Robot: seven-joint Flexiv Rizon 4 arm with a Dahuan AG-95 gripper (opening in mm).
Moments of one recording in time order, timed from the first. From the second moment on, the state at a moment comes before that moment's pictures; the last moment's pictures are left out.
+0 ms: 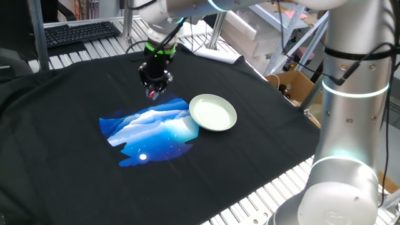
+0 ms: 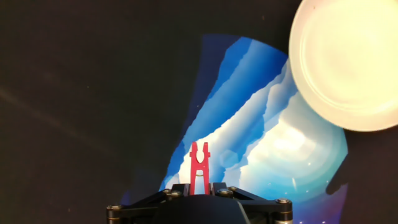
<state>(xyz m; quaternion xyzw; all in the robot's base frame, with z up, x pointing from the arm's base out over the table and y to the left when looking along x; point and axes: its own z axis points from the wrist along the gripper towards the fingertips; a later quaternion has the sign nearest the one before) 0.617 0.048 0.103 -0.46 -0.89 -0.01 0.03</state>
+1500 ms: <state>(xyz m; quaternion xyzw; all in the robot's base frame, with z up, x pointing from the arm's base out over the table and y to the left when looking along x) 0.622 0.042 0.109 -0.56 -0.83 -0.03 0.04</state>
